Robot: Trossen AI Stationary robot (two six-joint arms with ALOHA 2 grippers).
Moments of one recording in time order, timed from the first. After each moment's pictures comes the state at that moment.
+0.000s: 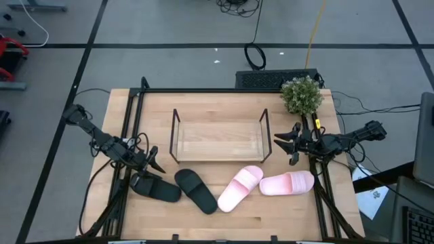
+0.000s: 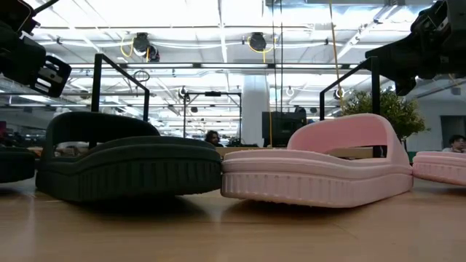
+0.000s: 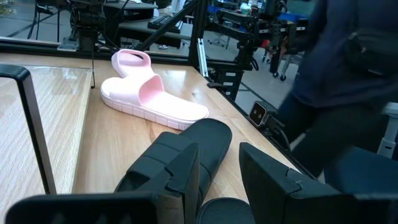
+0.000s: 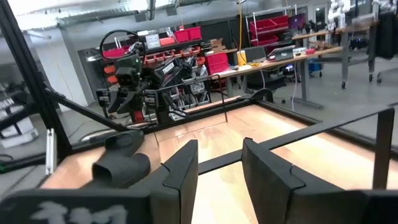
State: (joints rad) left arm -0.64 0.22 0.01 0.07 -0.19 -0.23; right arm 0.36 0.04 0.01 0.10 0.60 0.21
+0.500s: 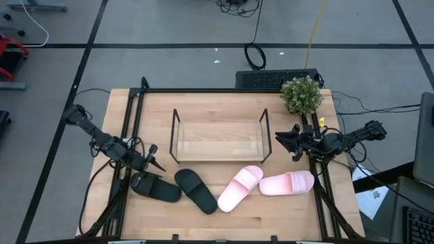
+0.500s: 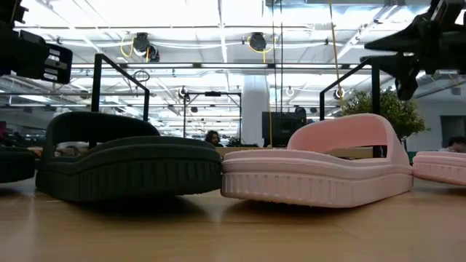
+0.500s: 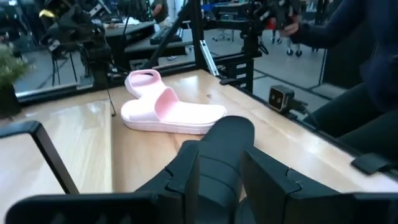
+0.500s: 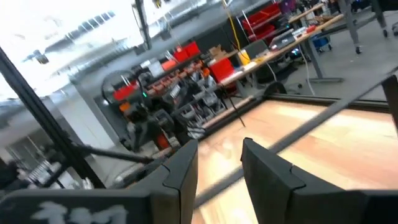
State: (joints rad) left arm -0.63 0.22 0.01 0.07 -0.21 0.07; right arm 0.36 0.04 0.01 0.19 0.62 0.46
